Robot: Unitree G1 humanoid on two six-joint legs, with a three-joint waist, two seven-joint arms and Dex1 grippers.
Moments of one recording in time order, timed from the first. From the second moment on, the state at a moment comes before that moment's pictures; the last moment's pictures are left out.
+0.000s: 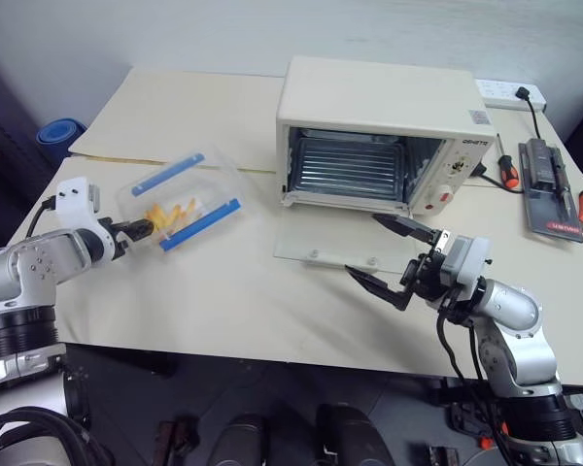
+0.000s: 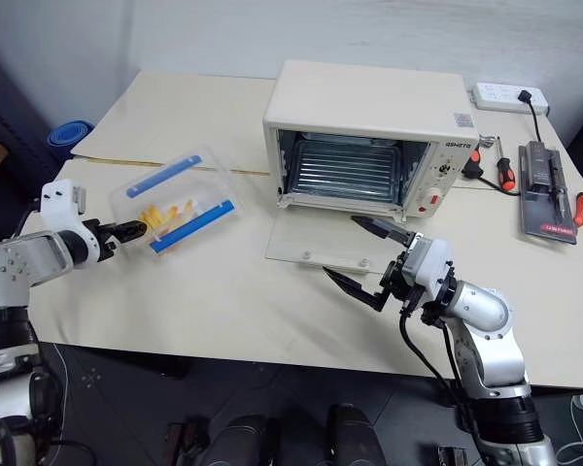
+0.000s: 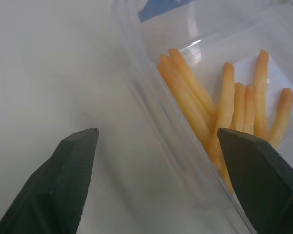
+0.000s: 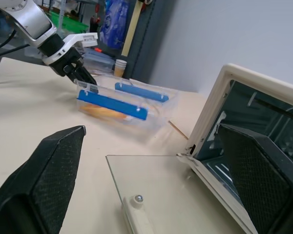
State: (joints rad) left arm -0.66 0.71 0.35 0.23 -0.56 1.15 -0.08; right arm -0.20 -0.49 -0.05 -0.20 0.43 -0.16 0.94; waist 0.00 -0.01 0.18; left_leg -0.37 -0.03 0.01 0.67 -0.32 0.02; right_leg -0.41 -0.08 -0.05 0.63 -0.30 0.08
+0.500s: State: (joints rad) left arm -0.66 0.78 0.36 -0.04 -0.57 1.38 -0.22; right arm -0.06 -0.49 -0.08 -0.16 0.41 -0.23 0.94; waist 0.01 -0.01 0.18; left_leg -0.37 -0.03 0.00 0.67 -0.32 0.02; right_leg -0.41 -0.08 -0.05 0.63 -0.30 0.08
